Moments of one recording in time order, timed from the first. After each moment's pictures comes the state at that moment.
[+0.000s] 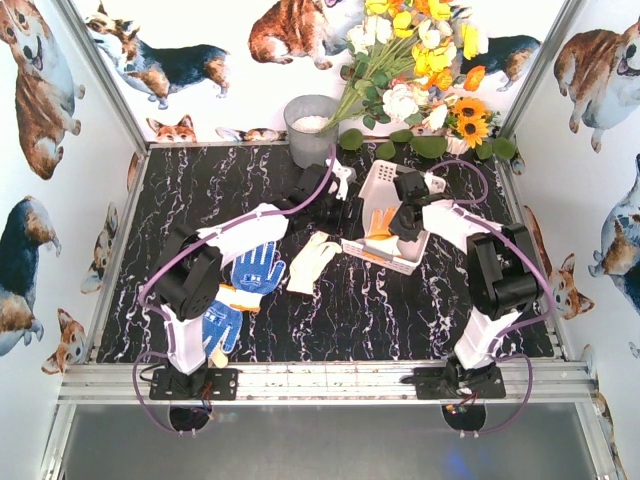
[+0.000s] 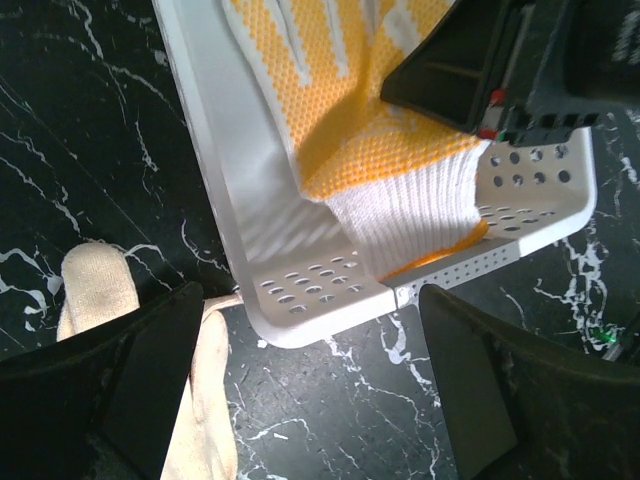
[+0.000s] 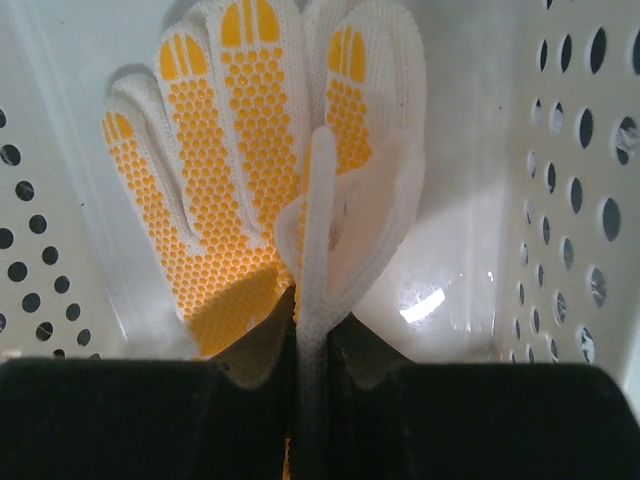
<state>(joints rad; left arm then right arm) -0.67 1.90 1.43 -0.22 0.27 -0.34 0.26 1.76 1.15 -0.47 0.18 0.80</state>
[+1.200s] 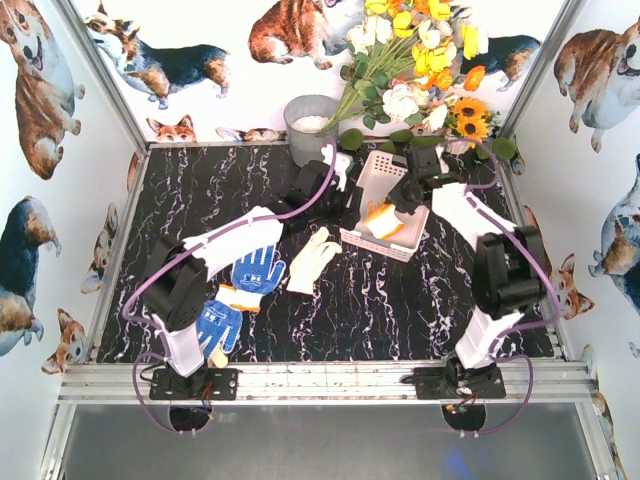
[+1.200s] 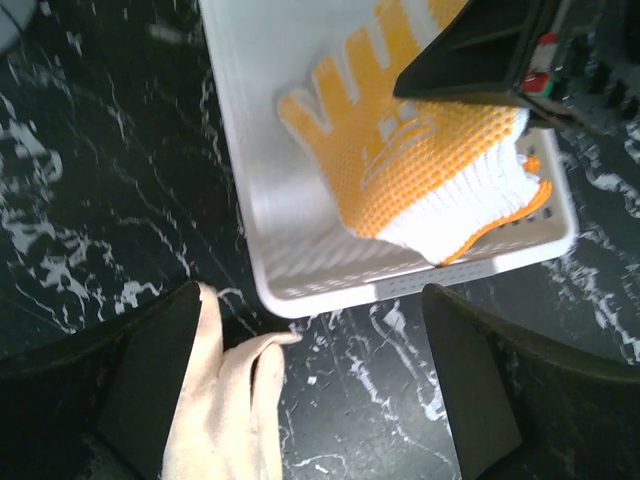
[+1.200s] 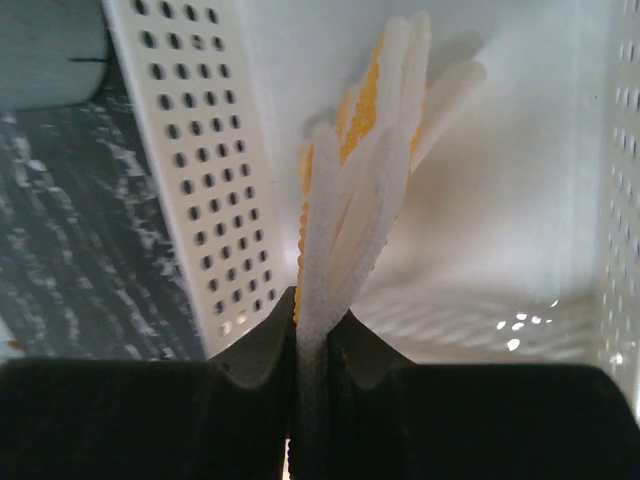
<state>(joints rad) -0.71 1.82 1.41 -0.17 0.02 -0.27 0.21 1.77 1.34 -0.46 0.01 0.90</state>
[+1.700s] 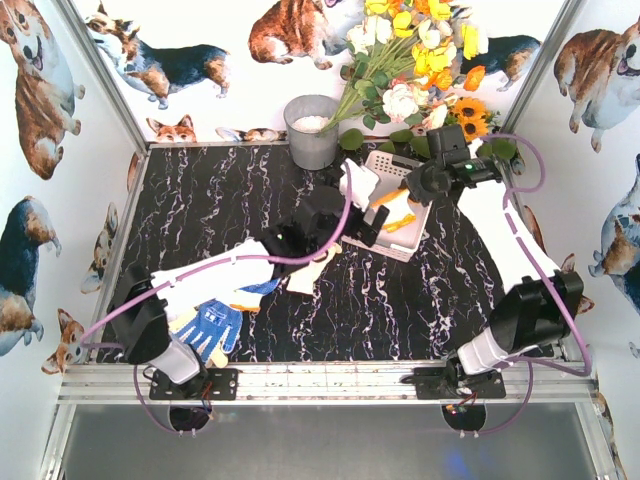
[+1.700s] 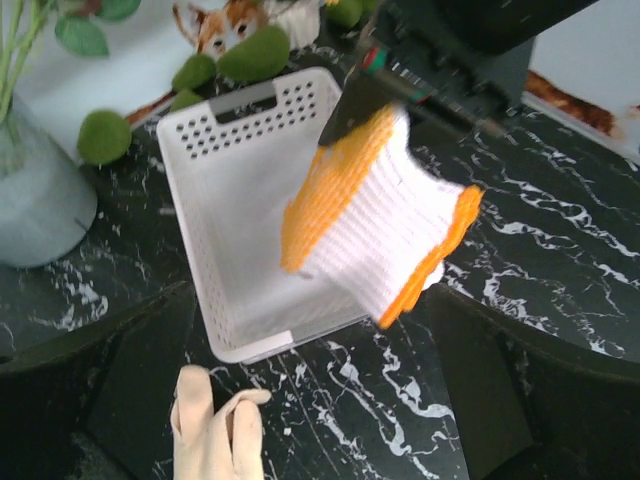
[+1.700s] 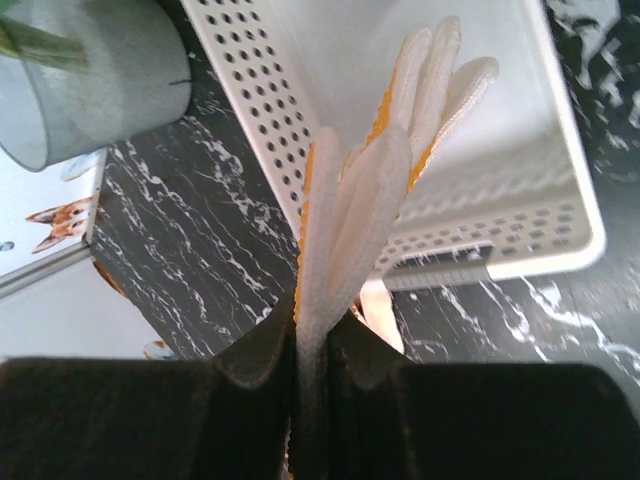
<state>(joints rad) -0.96 1.58 1.28 0.07 -0.23 -0.05 0.21 1.53 1.52 -0.85 0.05 1.19</state>
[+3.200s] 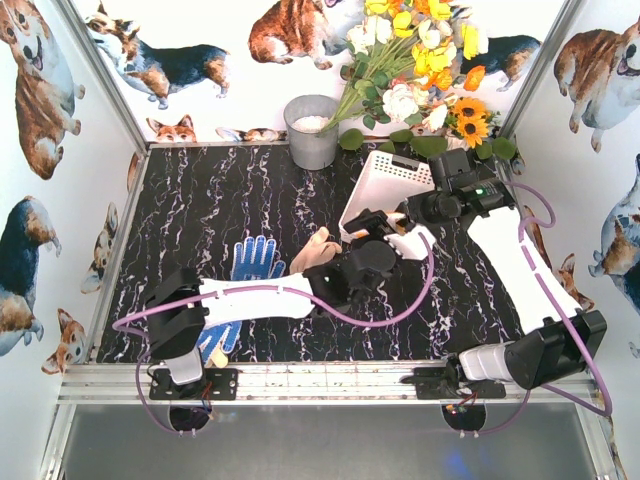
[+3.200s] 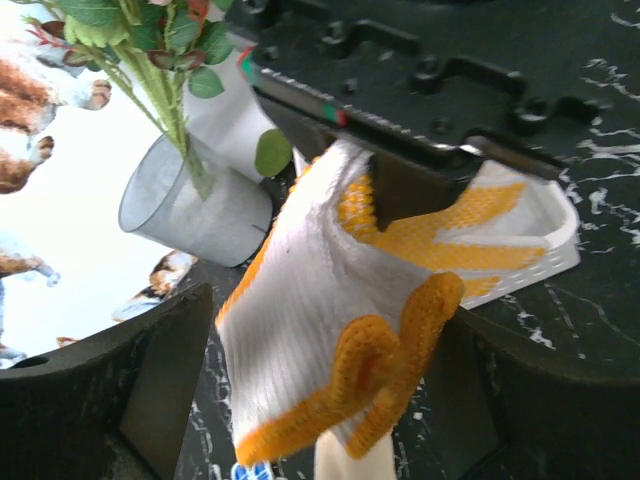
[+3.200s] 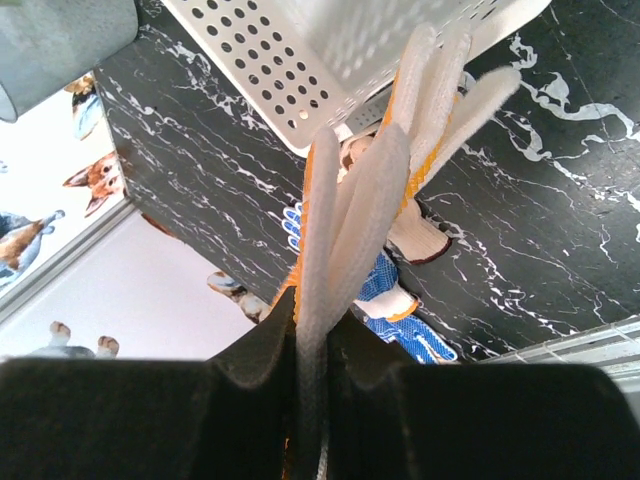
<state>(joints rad) -1.25 1.75 1.30 0.27 -0.79 0.50 0.27 1.33 1.39 -1.05 -0.09 1.55</state>
